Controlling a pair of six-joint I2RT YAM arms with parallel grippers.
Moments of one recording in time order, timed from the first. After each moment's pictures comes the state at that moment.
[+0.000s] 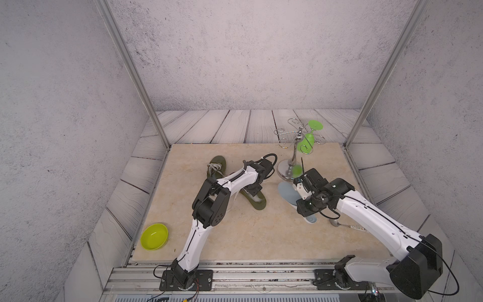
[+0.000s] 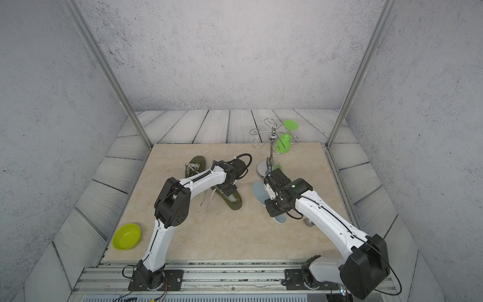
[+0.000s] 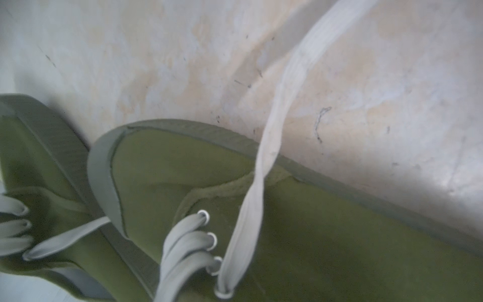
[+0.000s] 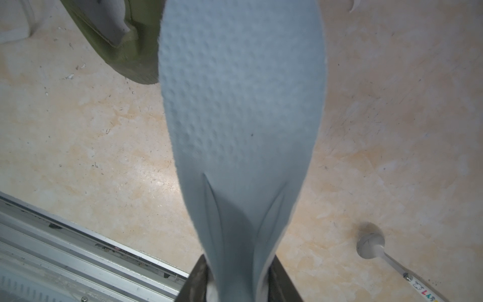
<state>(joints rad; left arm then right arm) -0.72 2.24 1.84 -1.03 -0.38 0.09 0.56 1.28 1.12 -1.11 -0.04 0.15</state>
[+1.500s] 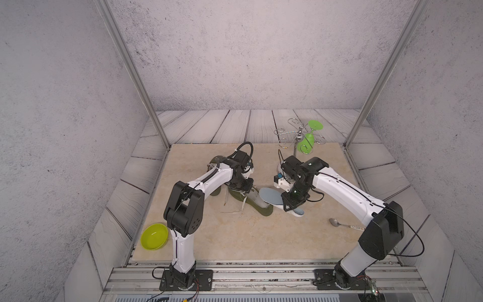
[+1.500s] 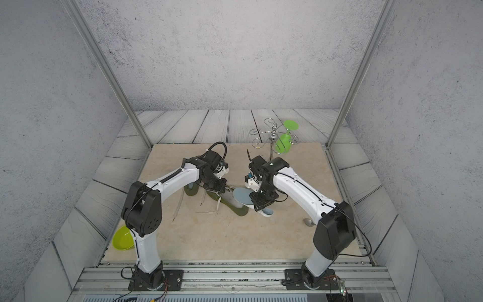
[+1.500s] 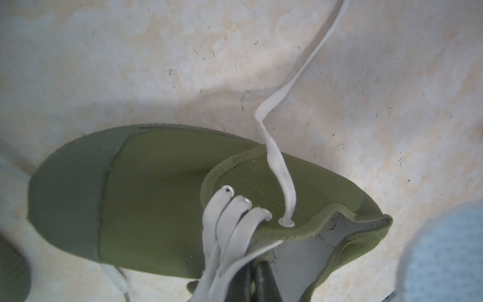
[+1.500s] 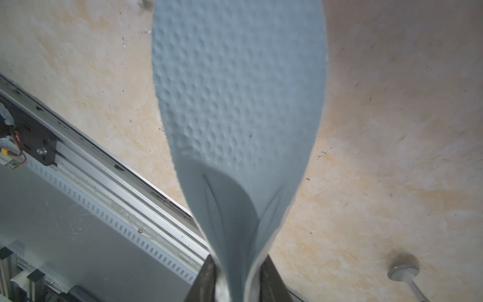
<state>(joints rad) -0.53 1.94 1.54 -0.86 0.27 -0.13 0.63 1.65 1.51 -1.38 -0.25 0.01</state>
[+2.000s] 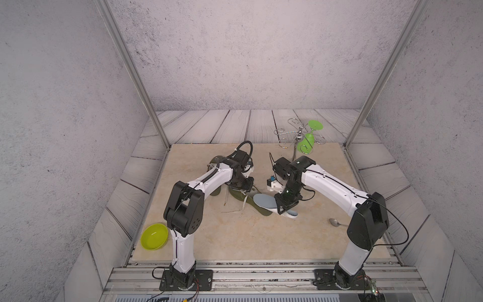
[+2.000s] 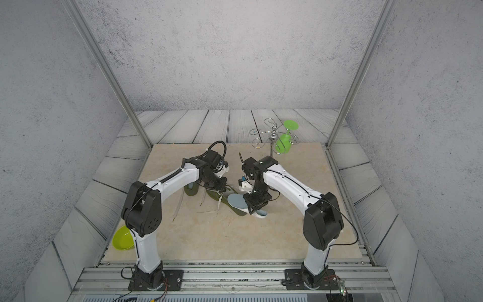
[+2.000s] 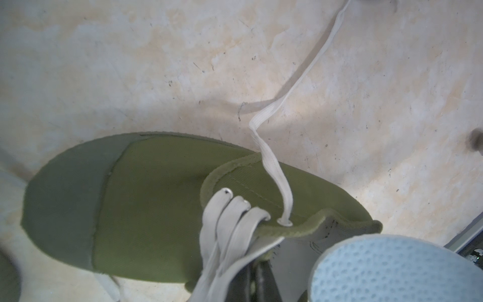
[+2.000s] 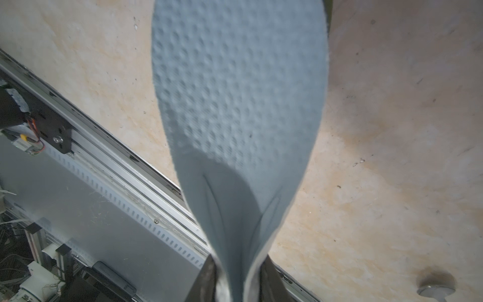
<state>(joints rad) -0.54 1.94 1.54 -0.84 0.28 -0.17 0.66 1.77 1.60 -1.43 -0.32 0.01</state>
